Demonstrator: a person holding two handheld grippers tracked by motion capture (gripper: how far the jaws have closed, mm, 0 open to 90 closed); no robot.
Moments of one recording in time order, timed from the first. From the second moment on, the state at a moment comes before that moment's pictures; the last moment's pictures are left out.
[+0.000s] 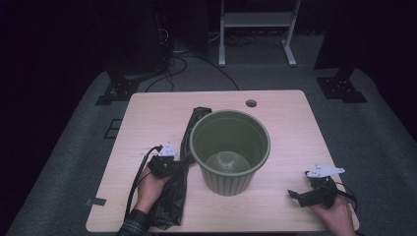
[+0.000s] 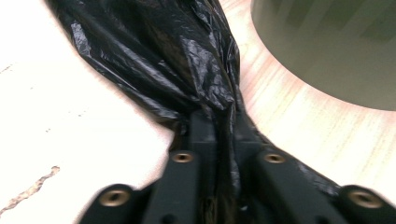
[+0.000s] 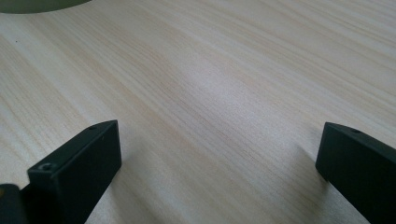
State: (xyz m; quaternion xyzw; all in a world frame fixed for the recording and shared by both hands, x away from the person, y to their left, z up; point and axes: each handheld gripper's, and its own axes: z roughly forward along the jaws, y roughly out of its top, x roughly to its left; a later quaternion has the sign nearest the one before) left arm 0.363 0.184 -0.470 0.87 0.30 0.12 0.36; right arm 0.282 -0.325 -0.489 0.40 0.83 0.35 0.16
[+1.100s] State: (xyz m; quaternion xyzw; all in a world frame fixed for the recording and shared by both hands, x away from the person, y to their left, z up) left arm 0.318 0.196 -0.406 0.87 0.17 0.12 0.45; right arm 0.282 -0.325 -0.489 0.40 0.83 0.35 0.16
